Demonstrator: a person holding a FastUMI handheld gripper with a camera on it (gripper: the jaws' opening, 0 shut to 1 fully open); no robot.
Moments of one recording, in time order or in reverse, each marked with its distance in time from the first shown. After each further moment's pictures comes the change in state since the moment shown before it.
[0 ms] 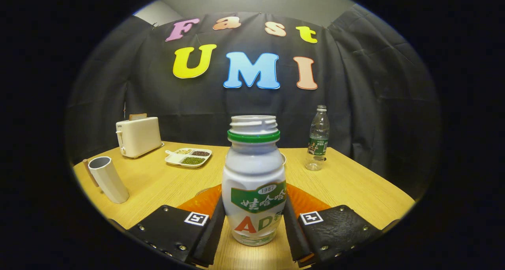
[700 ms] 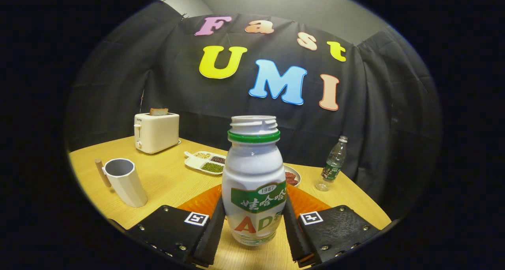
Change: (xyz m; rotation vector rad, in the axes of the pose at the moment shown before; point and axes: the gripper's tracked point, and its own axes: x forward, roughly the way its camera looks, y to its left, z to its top) arm -0.015 0.060 0.047 -0.207 -0.011 0.049
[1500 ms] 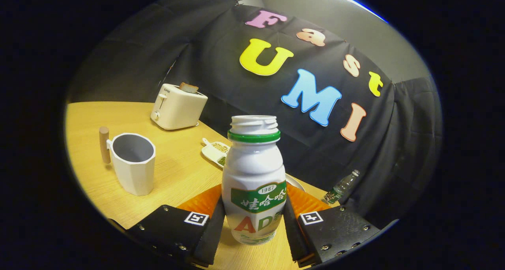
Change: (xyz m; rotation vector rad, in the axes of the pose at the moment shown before) arm 0.006 0.071 0.013 -0.362 0.006 0.043
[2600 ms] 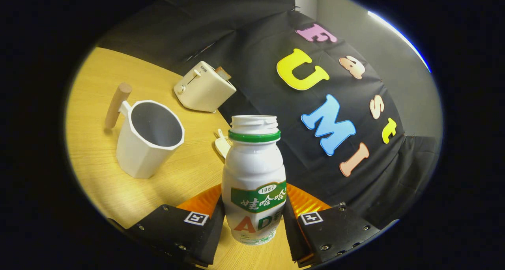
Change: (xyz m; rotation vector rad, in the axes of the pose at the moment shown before) arm 0.007 0.035 0.006 -0.338 -0.014 -0.002
